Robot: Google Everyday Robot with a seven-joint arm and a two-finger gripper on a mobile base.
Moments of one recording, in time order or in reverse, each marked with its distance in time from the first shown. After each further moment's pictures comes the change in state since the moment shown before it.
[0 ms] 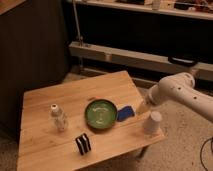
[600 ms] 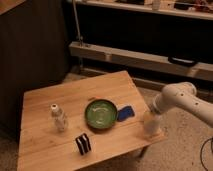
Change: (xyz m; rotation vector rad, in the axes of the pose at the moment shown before) arm 0.045 0.004 0.017 -0.047 0.040 0.056
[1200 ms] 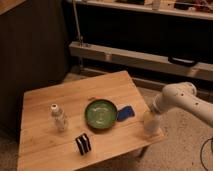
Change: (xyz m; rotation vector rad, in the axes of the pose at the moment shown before) arm 0.000 0.000 0.000 0.001 0.000 0.000
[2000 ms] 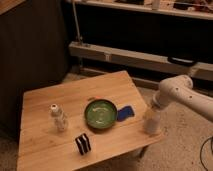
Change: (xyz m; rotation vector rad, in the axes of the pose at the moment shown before) arm 0.039 -0.046 -0.010 0.049 0.087 0.094
